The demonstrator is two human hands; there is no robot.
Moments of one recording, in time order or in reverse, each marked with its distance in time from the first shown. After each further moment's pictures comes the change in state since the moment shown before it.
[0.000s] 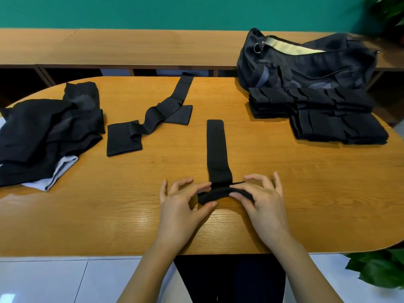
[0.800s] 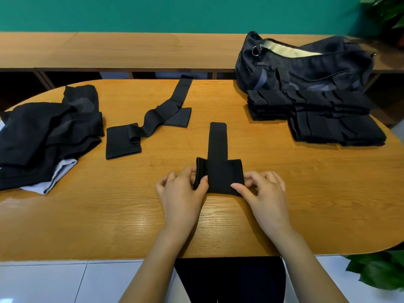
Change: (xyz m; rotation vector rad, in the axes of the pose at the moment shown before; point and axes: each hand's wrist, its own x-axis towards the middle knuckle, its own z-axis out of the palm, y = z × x) left_hand 0.033 0.010 0.014 0.158 0.240 -0.154; right_hand 0.017 0.004 -0.004 0.056 0.029 0.205
